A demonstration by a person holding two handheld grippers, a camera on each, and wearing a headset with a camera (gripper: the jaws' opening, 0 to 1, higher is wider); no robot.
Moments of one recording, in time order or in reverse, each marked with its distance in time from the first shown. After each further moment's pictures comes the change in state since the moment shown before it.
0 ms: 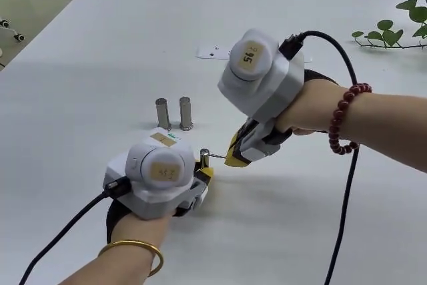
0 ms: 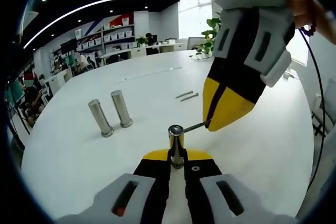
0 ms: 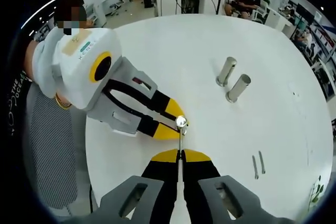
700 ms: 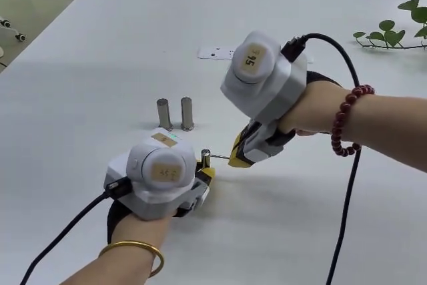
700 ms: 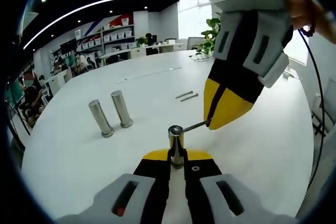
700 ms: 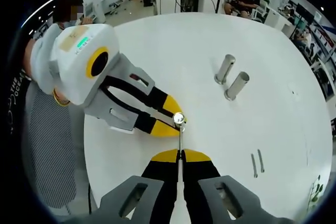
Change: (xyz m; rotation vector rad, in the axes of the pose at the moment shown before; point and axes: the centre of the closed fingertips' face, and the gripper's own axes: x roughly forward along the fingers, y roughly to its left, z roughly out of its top) left arm 0.000 0.001 0.000 0.004 0.000 0.000; right arm -0.002 0.000 -0.003 -0.003 0.007 -0.008
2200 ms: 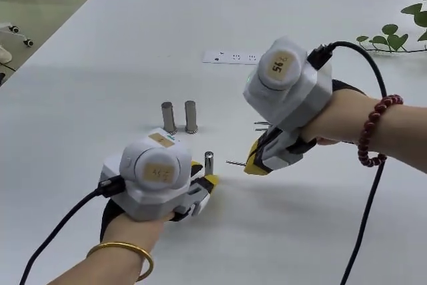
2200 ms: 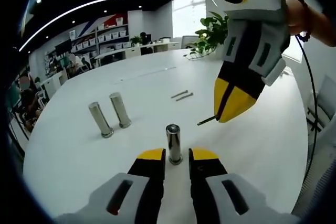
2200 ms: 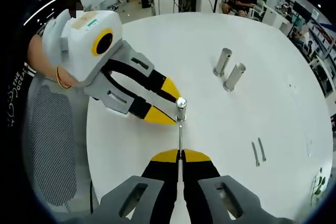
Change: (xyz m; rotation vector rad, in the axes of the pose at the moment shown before) left arm -0.007 -0.003 0.001 0.021 0.013 -0.037; right arm -0.010 0.007 -0.019 0.015 -0.001 -0.011
